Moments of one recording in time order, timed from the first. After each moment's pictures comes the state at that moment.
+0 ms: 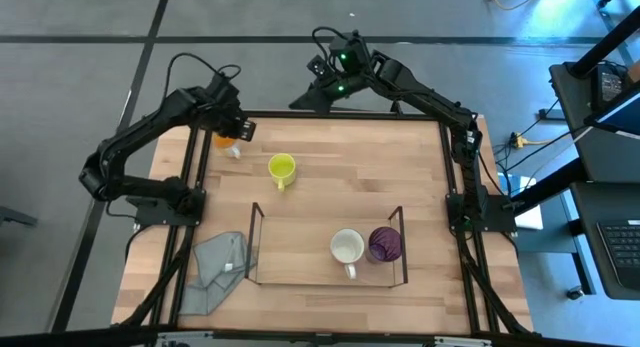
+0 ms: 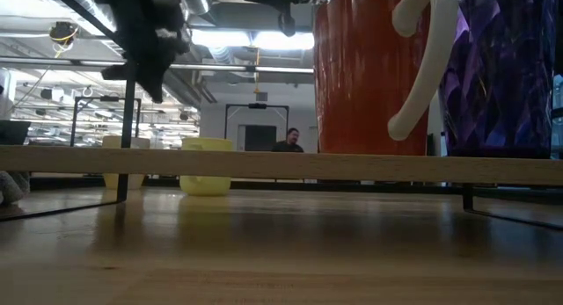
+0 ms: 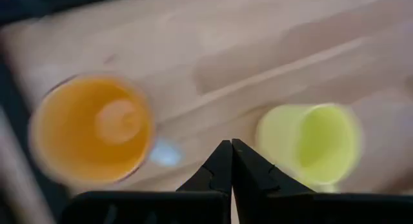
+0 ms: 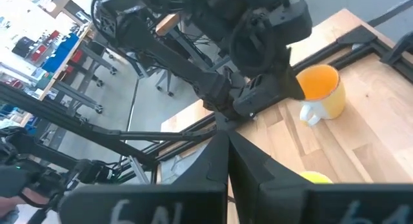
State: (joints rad) left arm 0.86 1.20 1.10 -1.05 0.11 -0.44; right arm -0.45 2.05 2.31 -0.68 -0.63 0.44
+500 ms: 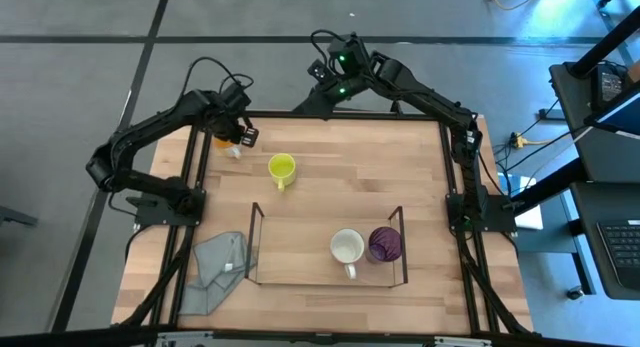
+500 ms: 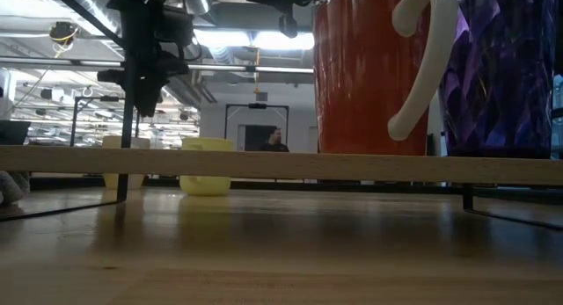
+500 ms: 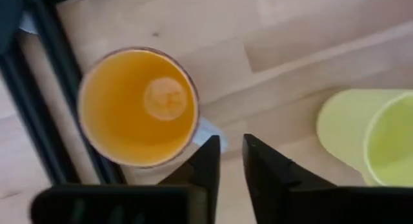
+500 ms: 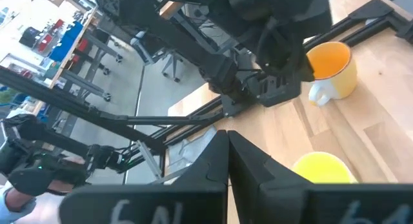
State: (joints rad) left arm 0.79 1.28 1.10 -1.13 -0.08 -0.48; right arm -0.45 2.05 2.31 -0.75 -0.68 0.43
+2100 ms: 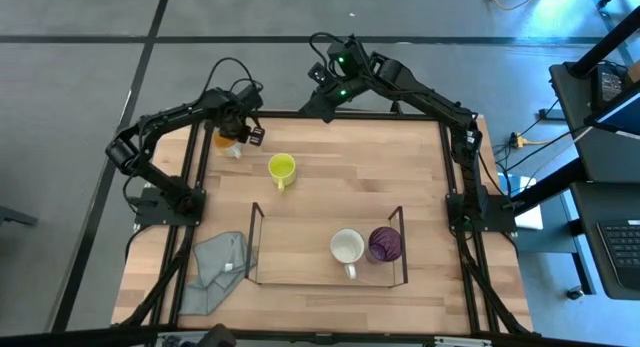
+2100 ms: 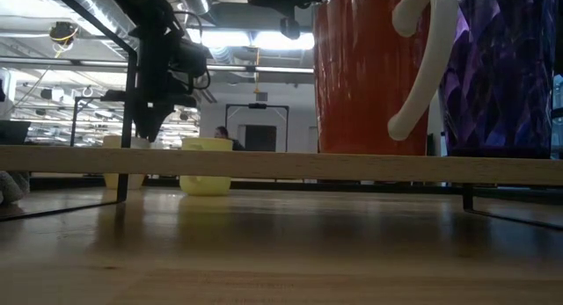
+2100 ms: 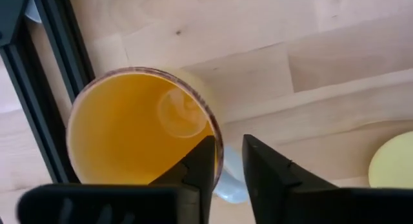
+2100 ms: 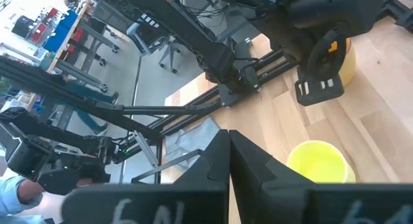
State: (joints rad) left arm 0.82 1.49 1.10 -1.07 -0.17 -0.52; right arm -0.45 2.05 2.31 -0.80 -0.68 0.39
